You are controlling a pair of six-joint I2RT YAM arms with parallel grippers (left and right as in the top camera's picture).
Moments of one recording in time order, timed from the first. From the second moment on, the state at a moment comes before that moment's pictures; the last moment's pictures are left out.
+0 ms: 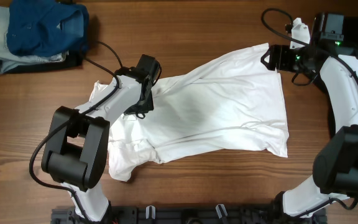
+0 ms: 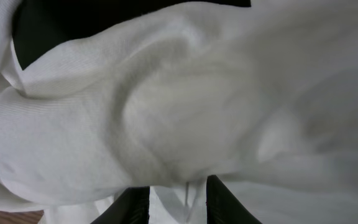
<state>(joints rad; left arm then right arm) -0.37 1.91 1.22 -0.84 -0.25 -0.50 -0.15 1.79 1.47 -0.81 -0.35 -0.09</state>
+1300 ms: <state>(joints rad) -0.37 1.91 1.18 -0.81 -0.25 -0.52 -0.15 1.79 1.47 -0.81 -0.34 -0.09</state>
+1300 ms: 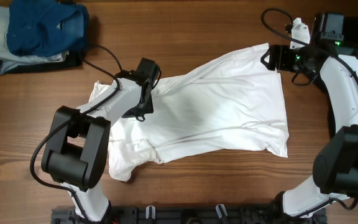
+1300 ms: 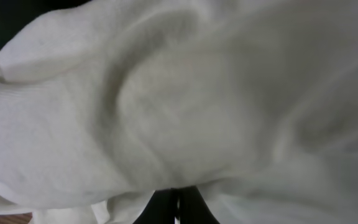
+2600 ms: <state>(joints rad) -0.37 1.65 1.34 -0.94 -0.30 -0.52 -0.15 2.19 1.48 -0.17 -0.29 -0.09</state>
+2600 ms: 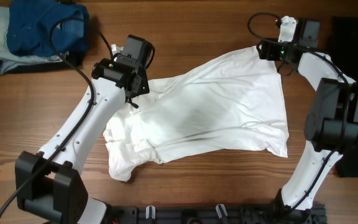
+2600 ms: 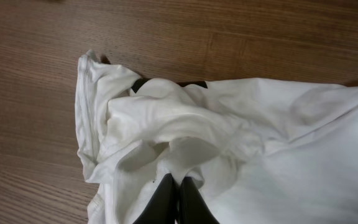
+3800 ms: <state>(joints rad) -0.21 1.65 1.47 -0.89 -0.31 -0.49 -0.14 2.06 1.75 -0.67 -0.11 -0.03</state>
